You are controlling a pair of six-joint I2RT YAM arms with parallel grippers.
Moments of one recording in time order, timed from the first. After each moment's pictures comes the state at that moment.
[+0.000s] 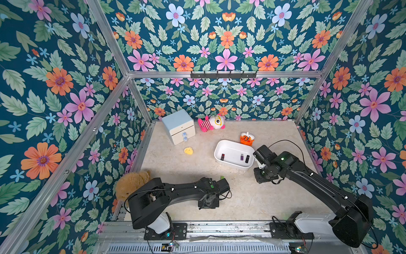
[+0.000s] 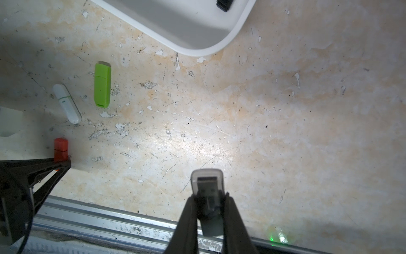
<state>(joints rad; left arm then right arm) -1.13 1.56 0.80 -0.79 -0.02 -1.07 0.68 1.29 1.11 -1.15 0.03 0.46</state>
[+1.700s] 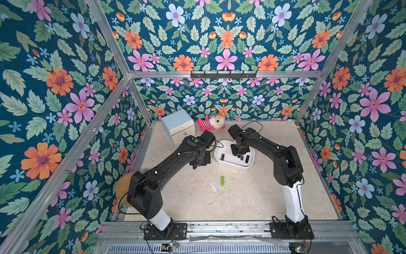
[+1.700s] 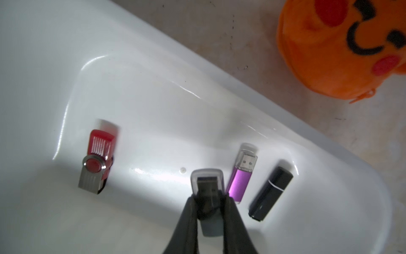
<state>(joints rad) -0.65 1.61 1.43 -1.15 -0.14 -0.65 0.59 2.17 1.80 -0.98 0.14 0.36</state>
